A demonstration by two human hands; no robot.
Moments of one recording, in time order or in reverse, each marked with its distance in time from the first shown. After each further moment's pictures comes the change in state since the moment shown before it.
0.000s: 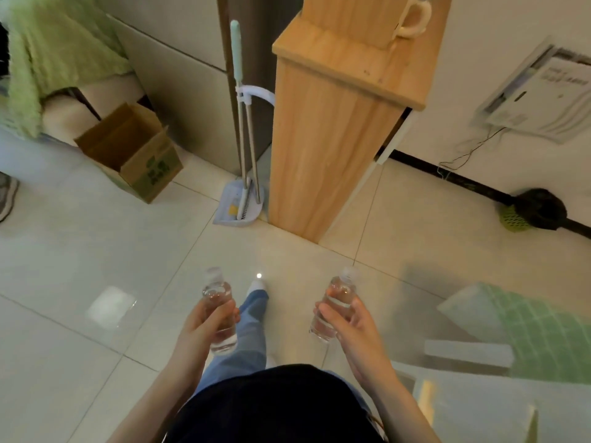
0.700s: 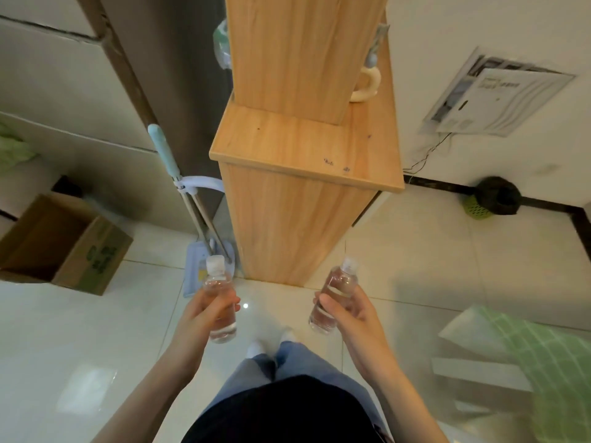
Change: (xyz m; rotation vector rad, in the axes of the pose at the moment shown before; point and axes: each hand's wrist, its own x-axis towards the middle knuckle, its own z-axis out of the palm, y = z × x) left_hand 0.225 0.174 0.078 0.133 -0.259 0.030; right_hand 0.172 -0.143 0.040 0.164 0.163 -0.164
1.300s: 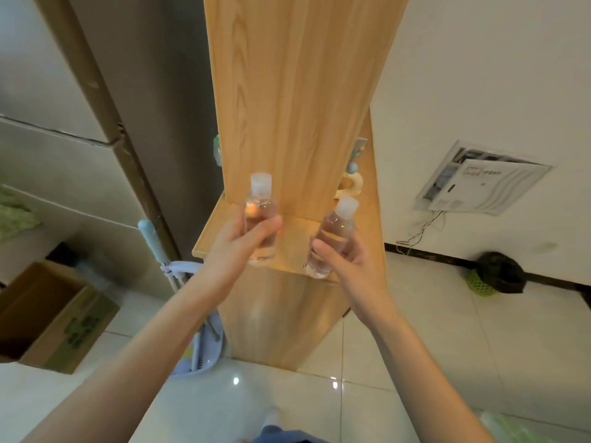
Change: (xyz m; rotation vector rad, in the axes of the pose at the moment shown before) left_hand 0.091 0.202 0.120 -0.031 -0.300 0.585; right_hand 0.137 -0.170 0.027 -0.028 -0.207 -0.417
